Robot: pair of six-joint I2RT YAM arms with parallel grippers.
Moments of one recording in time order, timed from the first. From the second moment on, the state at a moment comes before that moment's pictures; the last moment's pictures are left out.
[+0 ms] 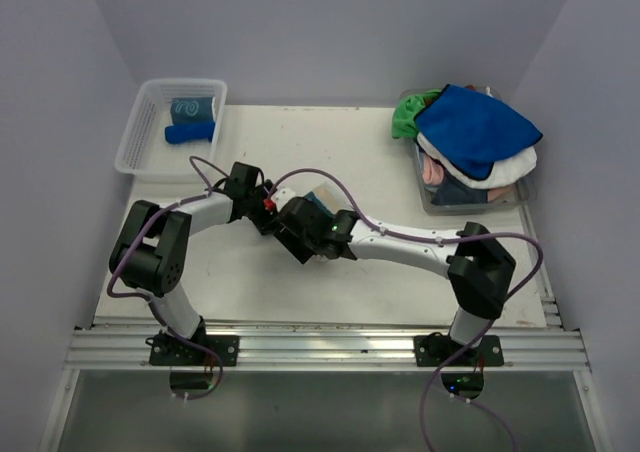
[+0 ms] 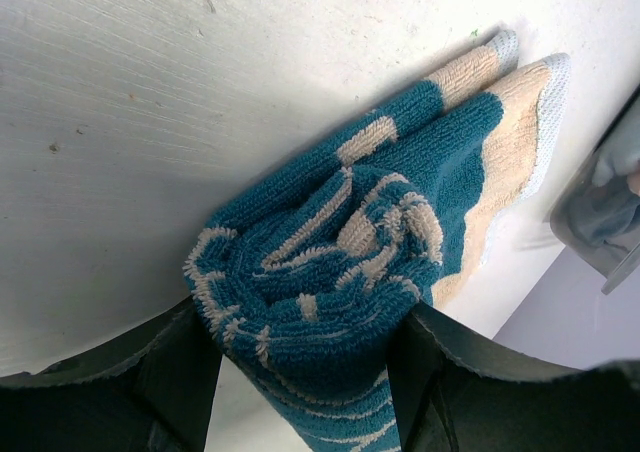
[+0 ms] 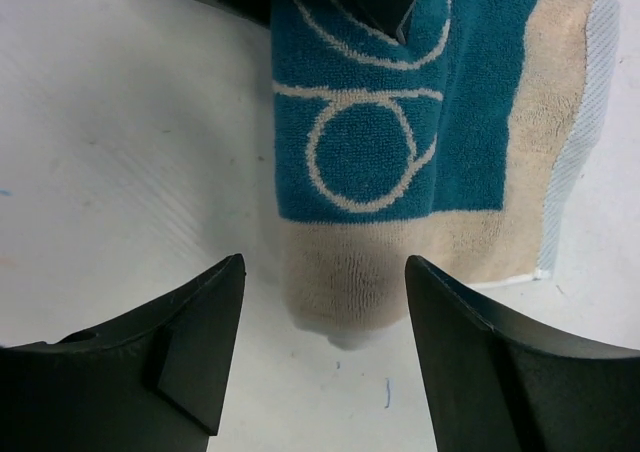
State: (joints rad) left arm -0.31 1.73 0.91 -0.17 0.31 -1.03; right arm 1.07 1.73 1.30 -0.48 0.34 0.13
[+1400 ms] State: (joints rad) left arm -0.26 1.51 0.75 -0.12 0.39 -0.98; right arm 0.70 1.85 1.12 -0.10 -0.52 0.42
